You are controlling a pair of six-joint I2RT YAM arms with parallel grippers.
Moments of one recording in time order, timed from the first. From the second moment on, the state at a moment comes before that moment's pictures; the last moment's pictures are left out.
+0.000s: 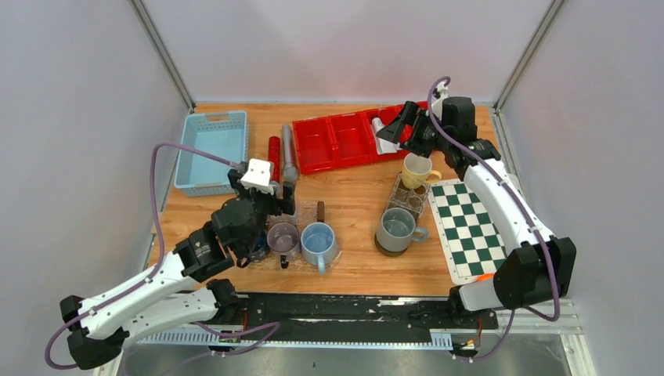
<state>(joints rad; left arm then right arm) -1.00 0.70 0.73 -0.14 -0.77 -0.09 0.23 1.39 1.29 -0.37 -0.42 0.67</state>
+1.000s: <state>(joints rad) -0.47 0.85 0.88 -0.35 -0.36 0.09 0.35 1.95 1.54 -0.40 0.06 -0.31</state>
